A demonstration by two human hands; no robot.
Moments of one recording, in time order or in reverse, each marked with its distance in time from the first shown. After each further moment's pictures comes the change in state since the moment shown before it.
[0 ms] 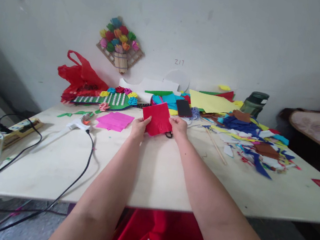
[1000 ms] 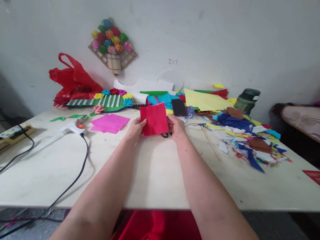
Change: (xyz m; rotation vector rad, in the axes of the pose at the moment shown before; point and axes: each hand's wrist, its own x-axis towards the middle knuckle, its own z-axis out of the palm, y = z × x) left_hand 0.007 -0.005 -0.004 0.003 -0.176 0.023; right_hand -0.005 -0.017 -0.010 0.575 -0.195 0.251
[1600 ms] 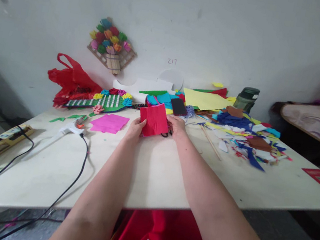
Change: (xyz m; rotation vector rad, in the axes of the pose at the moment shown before) left_hand -0.002 0.001 0.000 0.012 0.009 -0.059; right_hand 0.001 0.001 -0.001 -0.031 0.072 -0.052
